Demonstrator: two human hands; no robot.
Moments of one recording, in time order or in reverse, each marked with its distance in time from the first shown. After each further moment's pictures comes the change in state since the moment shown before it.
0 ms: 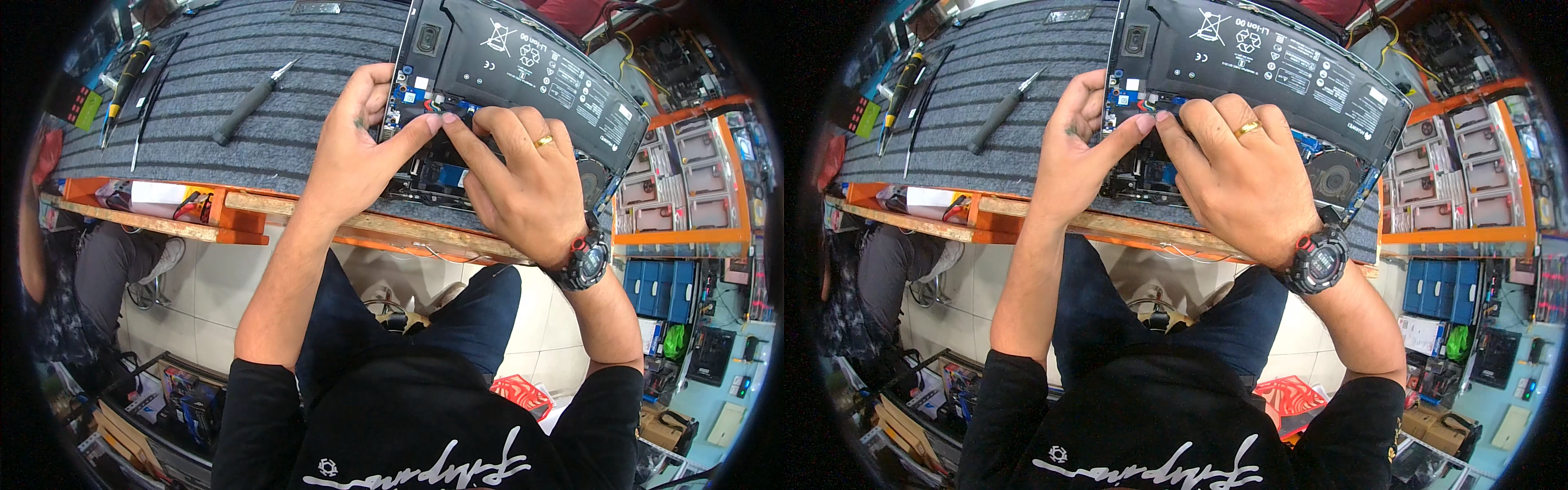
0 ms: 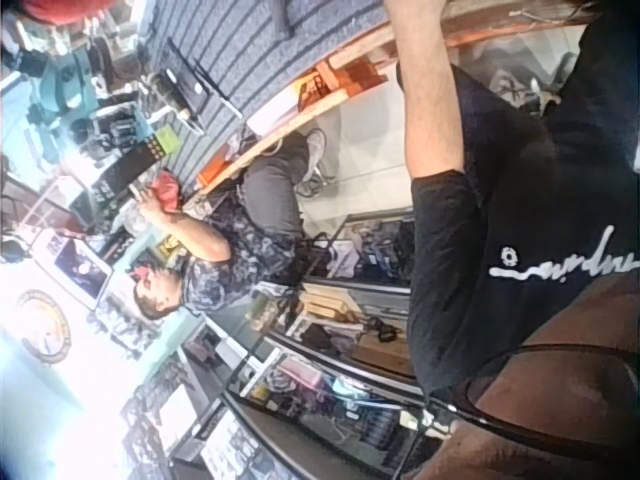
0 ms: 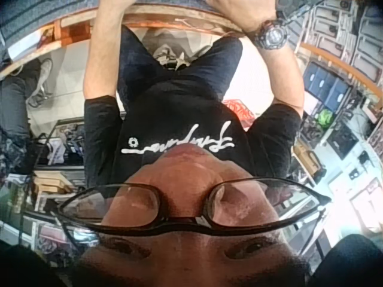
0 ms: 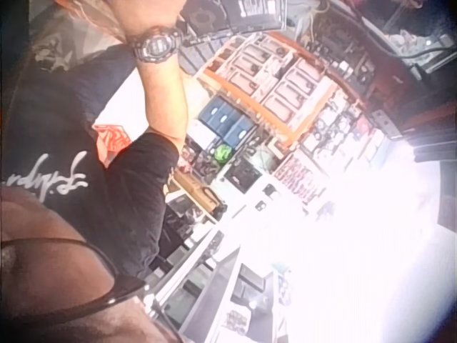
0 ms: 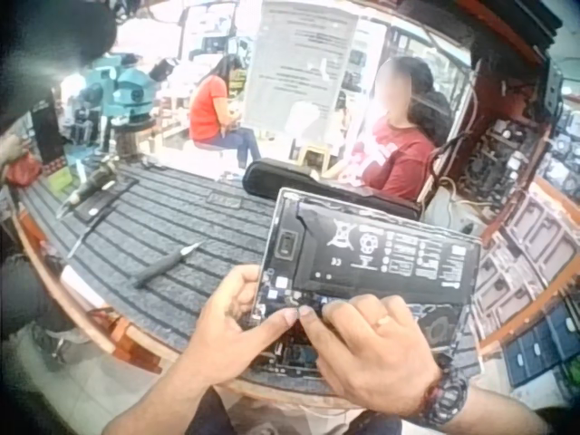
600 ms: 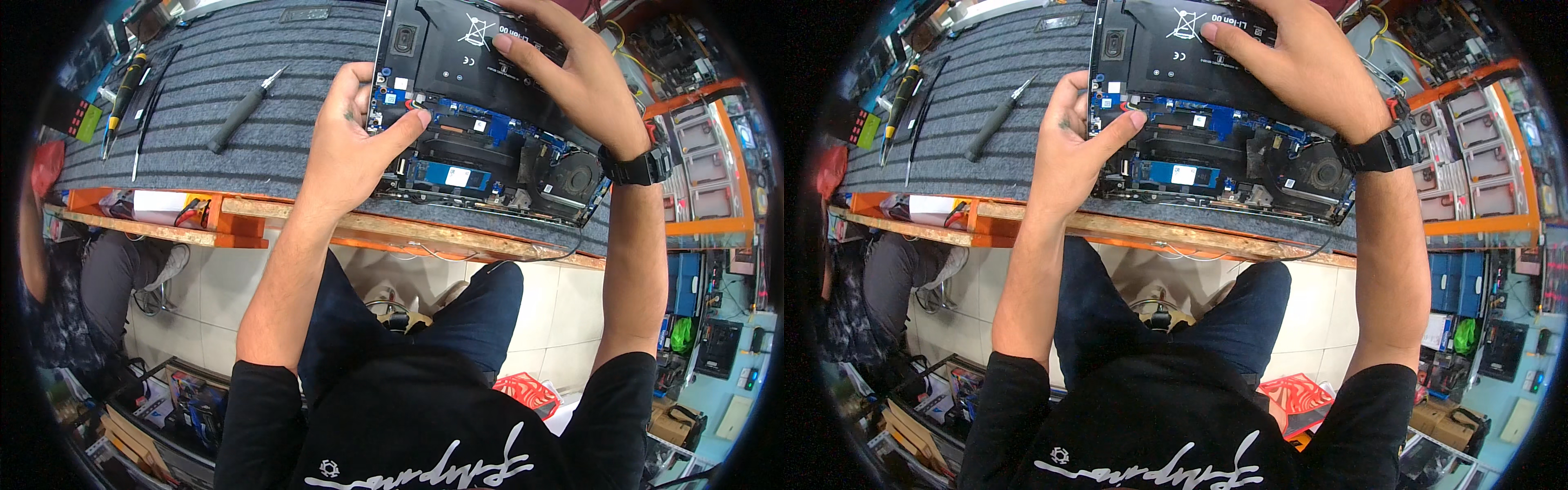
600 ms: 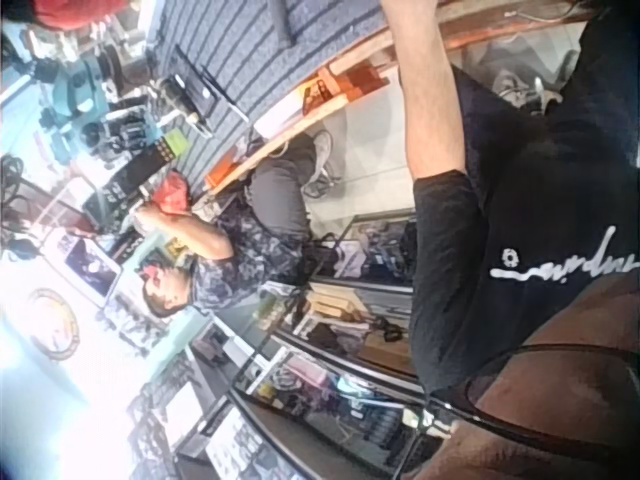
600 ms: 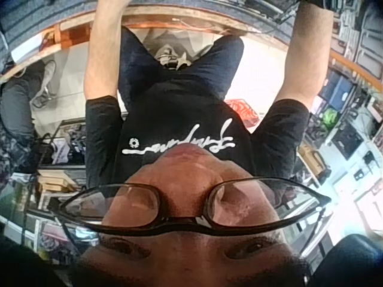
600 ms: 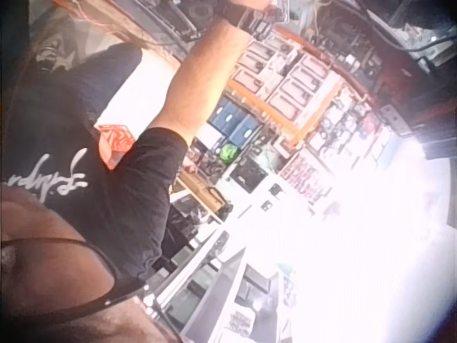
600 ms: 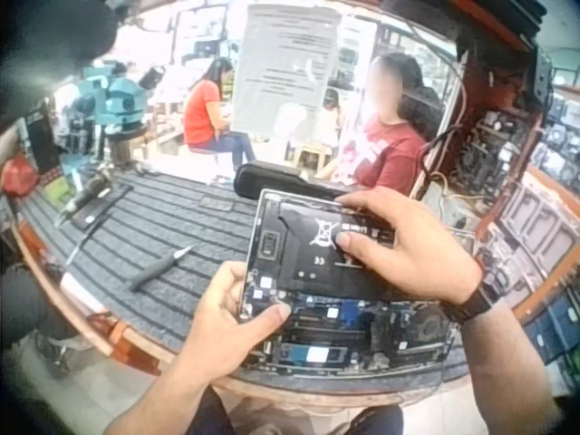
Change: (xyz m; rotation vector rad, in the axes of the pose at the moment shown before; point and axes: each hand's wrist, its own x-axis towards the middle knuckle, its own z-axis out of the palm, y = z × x) left_hand 0.006 0.002 0.009 -0.085 0.038 -0.077; right_hand 0.047 0.086 -0.035 0.463 -0.037 0.377
